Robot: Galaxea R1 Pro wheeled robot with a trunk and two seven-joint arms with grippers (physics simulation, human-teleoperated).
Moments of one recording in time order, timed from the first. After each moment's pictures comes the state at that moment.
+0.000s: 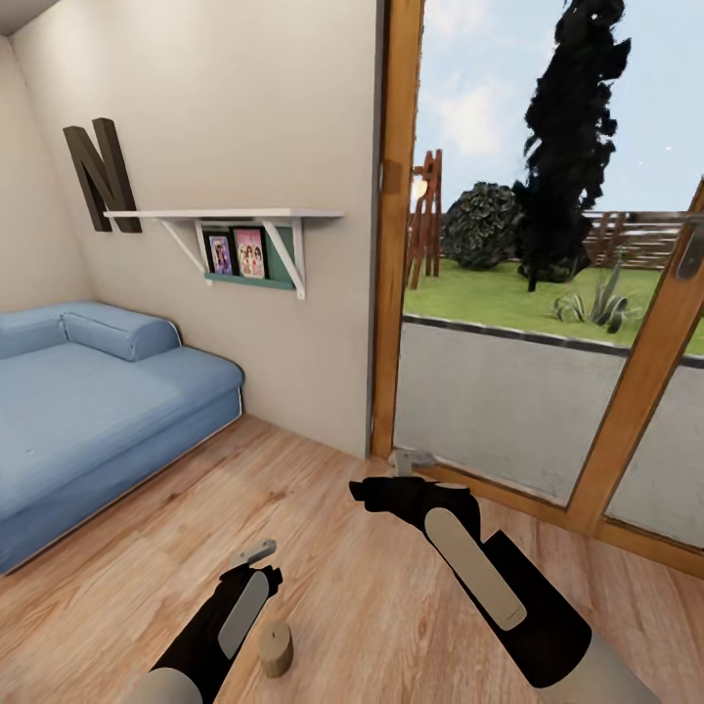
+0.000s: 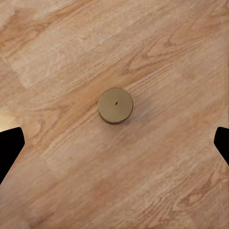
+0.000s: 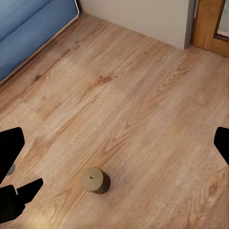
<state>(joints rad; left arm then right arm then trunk) -0.49 -0.11 -0.12 -0.74 0.58 0.43 0.62 -0.58 -0.06 0.60 -1.54 -0.96 0.78 -0.67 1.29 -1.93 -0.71</state>
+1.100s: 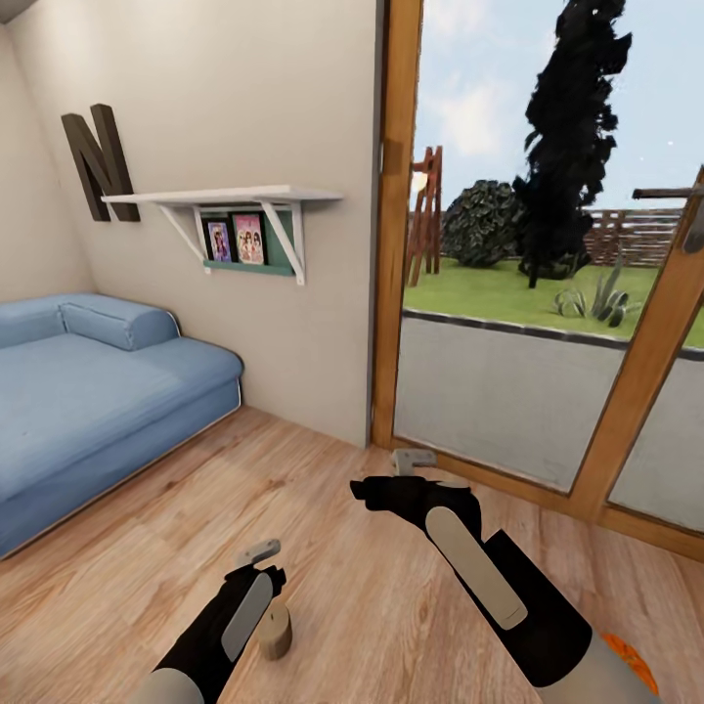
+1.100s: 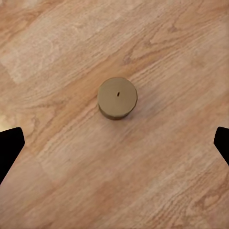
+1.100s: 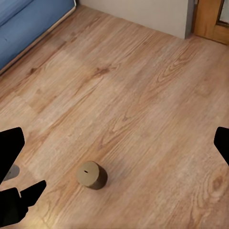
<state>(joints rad) -0.49 -0.11 -0.16 -0.74 0.57 0.43 0.62 -0.58 -0.06 0.59 -1.54 -0.97 0.79 -0.67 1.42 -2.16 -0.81</state>
